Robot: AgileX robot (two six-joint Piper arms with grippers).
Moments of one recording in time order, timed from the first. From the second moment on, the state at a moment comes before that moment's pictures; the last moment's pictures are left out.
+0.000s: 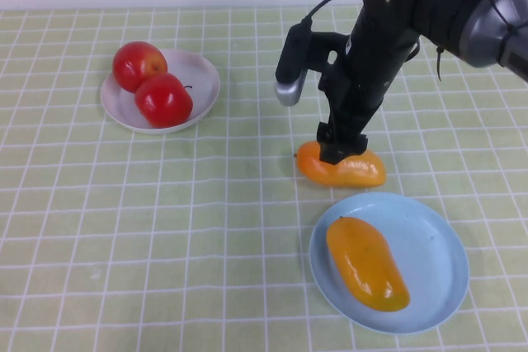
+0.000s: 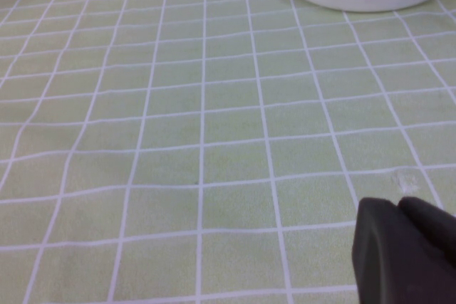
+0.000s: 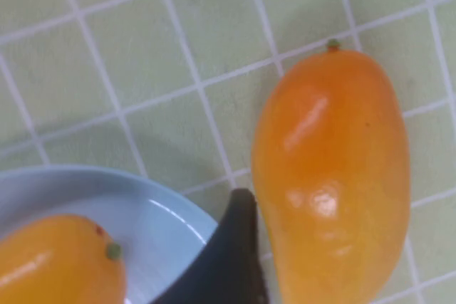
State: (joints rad) right arm 0.52 2.09 -1.96 0.05 1.23 -0.80; left arm 0.01 -0.01 0.02 -0.06 0.38 0.15
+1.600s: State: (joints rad) right arm 0.51 2.02 -1.92 -0.01 1.19 -0.12; left arm 0.01 -0.01 0.02 -0.06 0.38 0.15
